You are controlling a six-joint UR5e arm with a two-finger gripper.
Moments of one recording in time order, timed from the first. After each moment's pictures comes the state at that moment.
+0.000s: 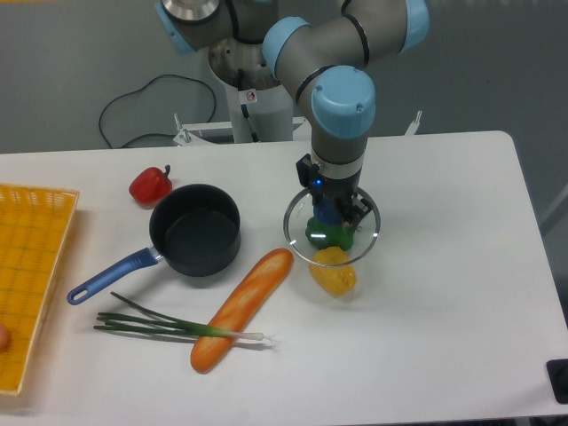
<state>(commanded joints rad) 2.56 -1.77 -1.71 -1.23 1.58 1.29</state>
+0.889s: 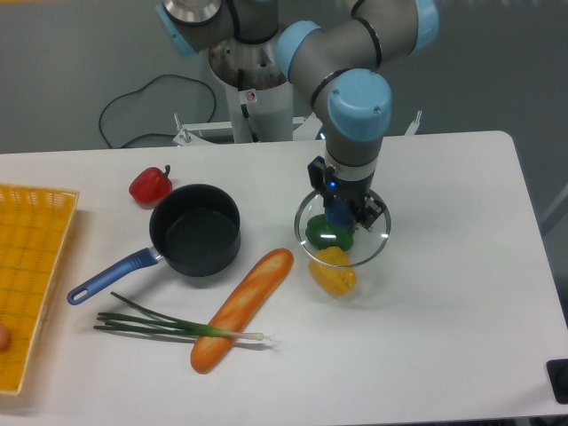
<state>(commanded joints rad) 2.61 -1.82 -1.70 -1.22 1.58 1.31</state>
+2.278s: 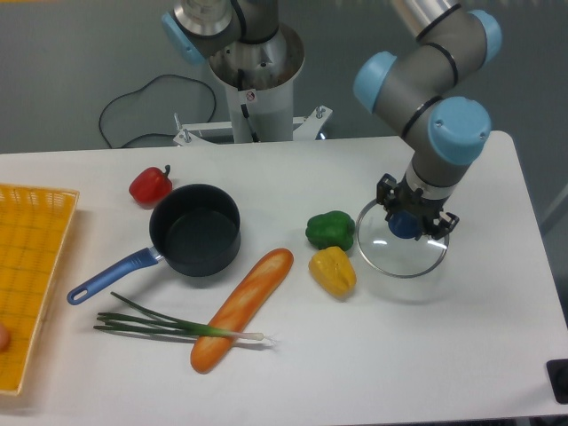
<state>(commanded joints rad) 2.78 -1.99 -1.58 -1.22 1.55 1.35</state>
